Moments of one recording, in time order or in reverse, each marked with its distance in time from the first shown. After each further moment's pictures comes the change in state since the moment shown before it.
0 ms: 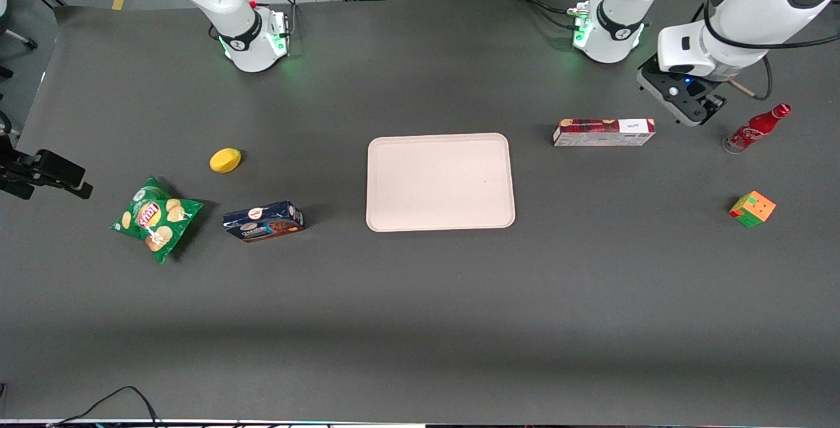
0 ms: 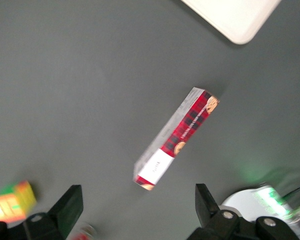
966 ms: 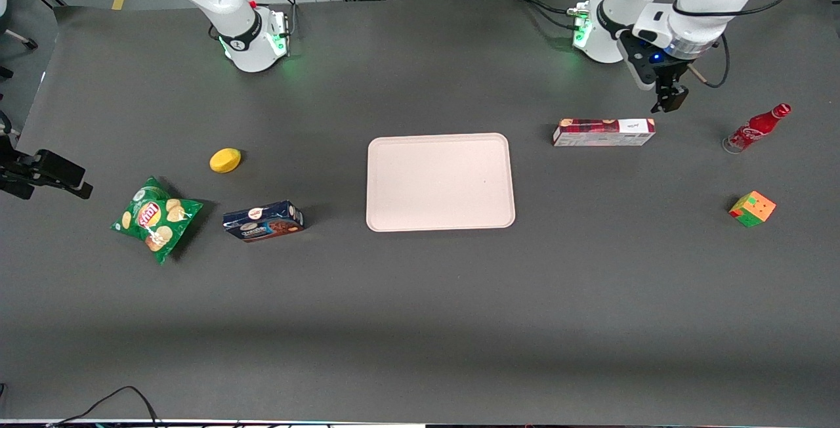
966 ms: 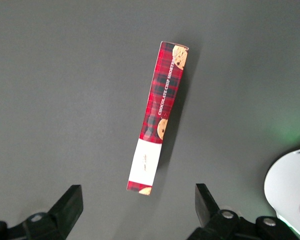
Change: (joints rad) arm -0.029 -0.306 -0.009 -0.465 -0.024 0.268 0.353
